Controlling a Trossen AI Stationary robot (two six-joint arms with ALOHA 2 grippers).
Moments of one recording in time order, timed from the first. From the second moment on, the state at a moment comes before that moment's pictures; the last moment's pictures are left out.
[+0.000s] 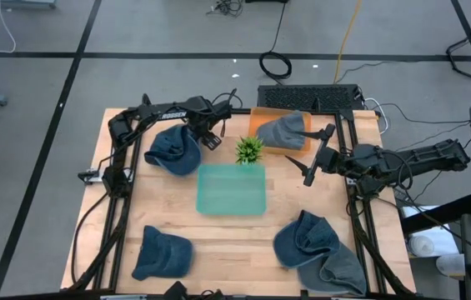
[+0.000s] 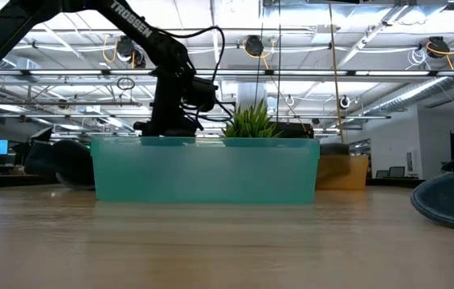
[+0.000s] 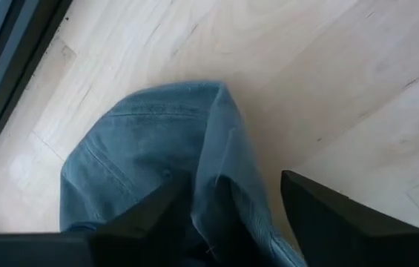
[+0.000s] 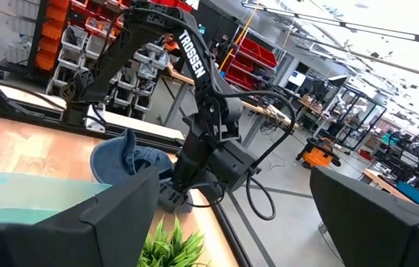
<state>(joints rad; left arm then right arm) 0.55 2.03 1.53 -1.10 -0.21 -0.24 0.18 0.79 0.70 0.10 0.60 -0.44</state>
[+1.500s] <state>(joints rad) 0.54 2.01 1.53 -0.97 -0.12 -0.11 0.18 0.79 0.70 0.10 0.60 -0.49</state>
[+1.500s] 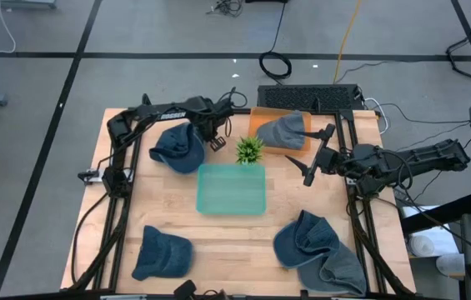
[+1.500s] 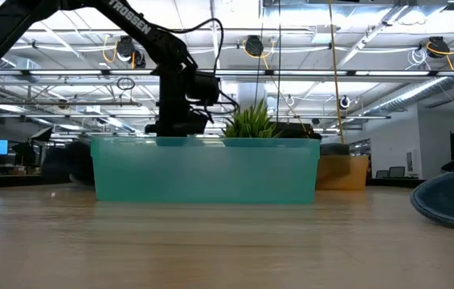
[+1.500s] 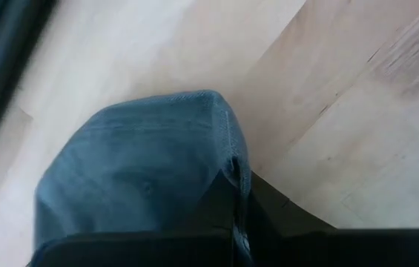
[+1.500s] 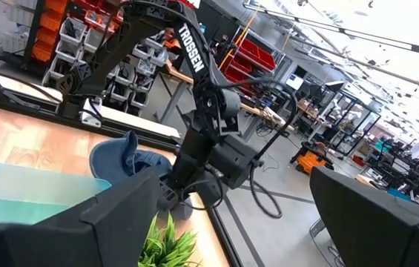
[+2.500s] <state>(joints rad) 0.40 1.53 1.53 -0.94 -0.13 -0.11 0.18 0.79 0.70 0.09 0.60 -0.46</state>
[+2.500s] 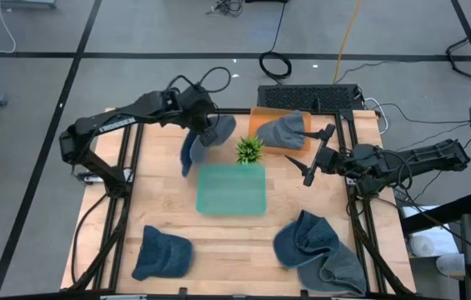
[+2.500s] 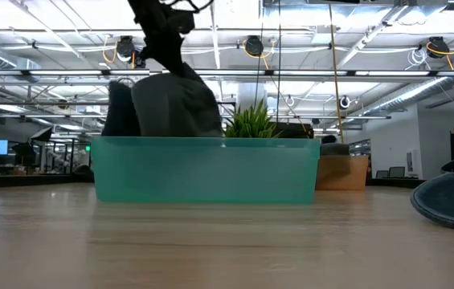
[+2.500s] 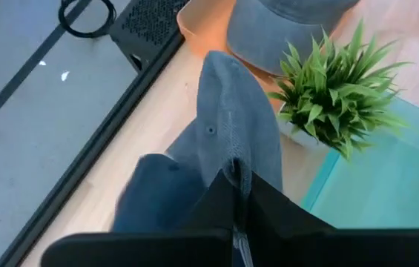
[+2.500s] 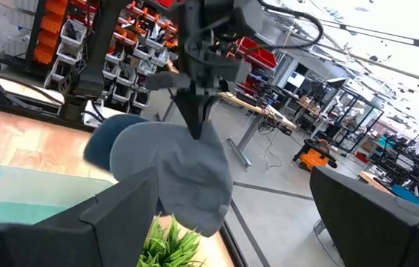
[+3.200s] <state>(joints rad) 0.38 1.47 1.53 -0.87 -0.21 -0.04 0.16 0.79 0.70 0.03 0.60 -0.33</state>
